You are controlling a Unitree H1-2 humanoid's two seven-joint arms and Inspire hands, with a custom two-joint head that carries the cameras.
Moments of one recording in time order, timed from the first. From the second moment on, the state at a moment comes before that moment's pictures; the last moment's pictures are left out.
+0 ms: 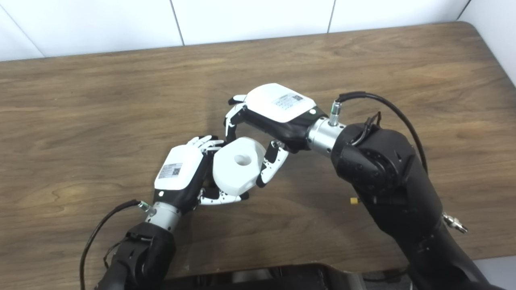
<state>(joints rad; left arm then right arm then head) 0.06 0.10 -0.50 -0.31 1.07 0.18 -0.17 -0.32 -0.36 0.32 -0.67 -0.78 0.23 0.86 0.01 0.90</state>
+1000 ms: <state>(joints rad) 0.06 0.09 -0.51 -0.31 1.08 0.18 -0.18 -0.29 -0.35 0.34 -0.65 -0.81 0.18 0.81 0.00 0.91</state>
